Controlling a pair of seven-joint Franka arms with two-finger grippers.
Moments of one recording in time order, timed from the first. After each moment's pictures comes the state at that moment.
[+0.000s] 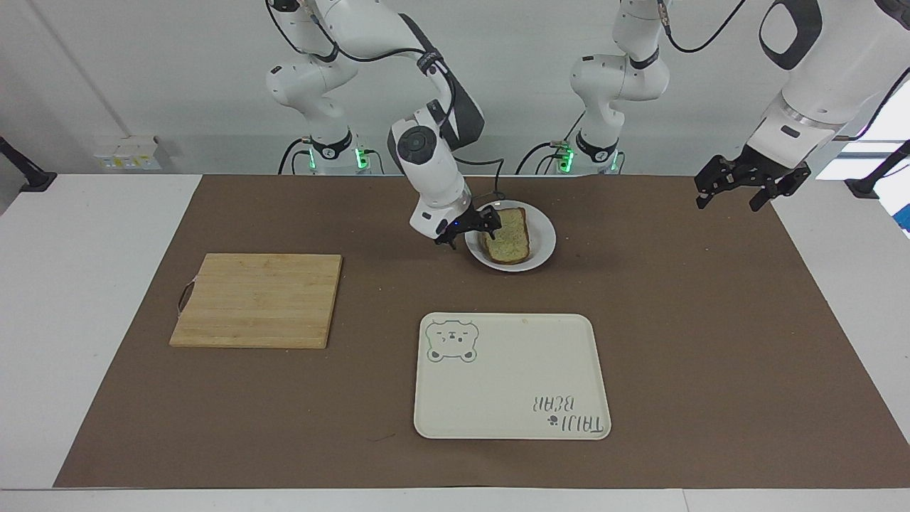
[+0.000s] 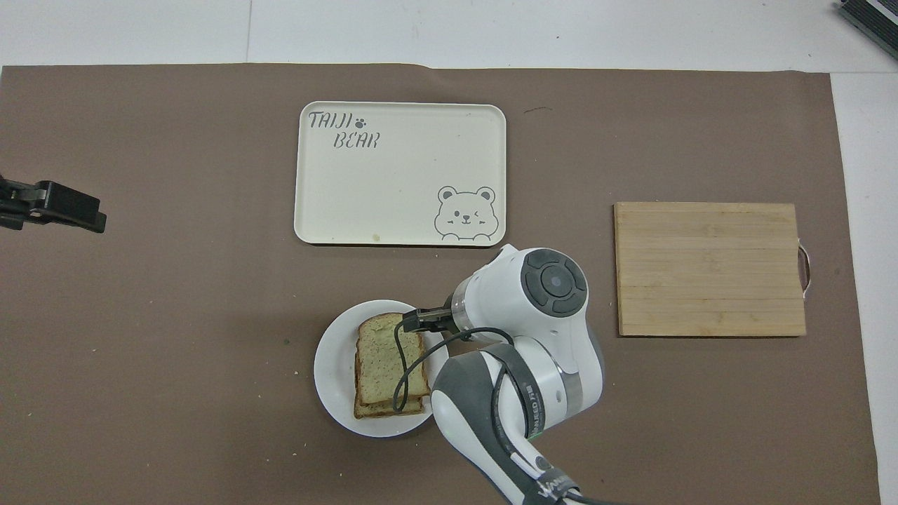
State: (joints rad) left arm -0.18 0.06 0.16 -1.49 -0.03 1.51 0.08; right arm 0.69 0.21 -0.11 -2.02 0.43 2.28 0.26
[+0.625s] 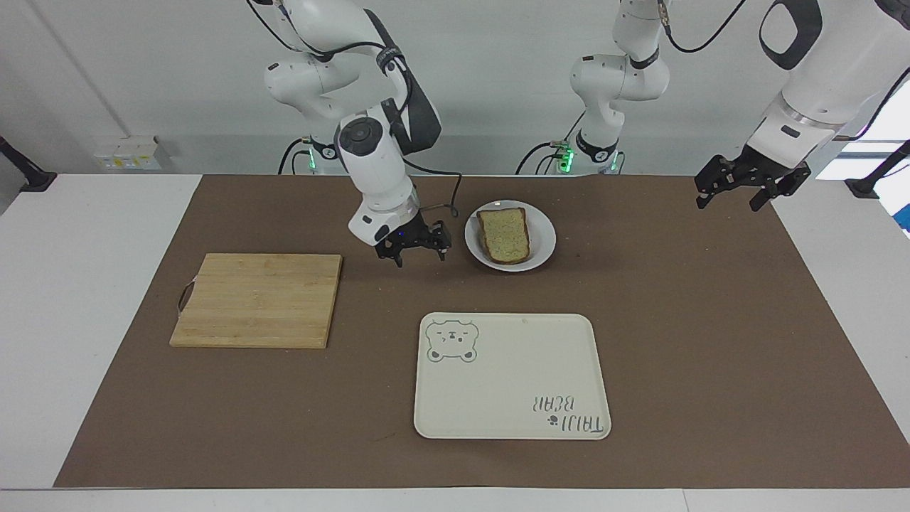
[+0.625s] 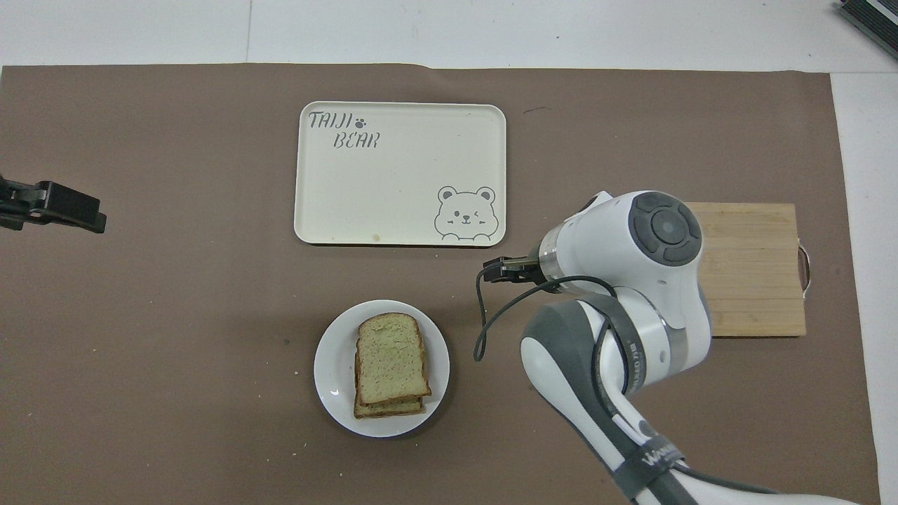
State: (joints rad) left arm -0.18 0.06 0.16 -1.49 -0.03 1.50 0.08; right arm 0.50 0.13 -0.11 -1.97 0.24 2.13 0.26
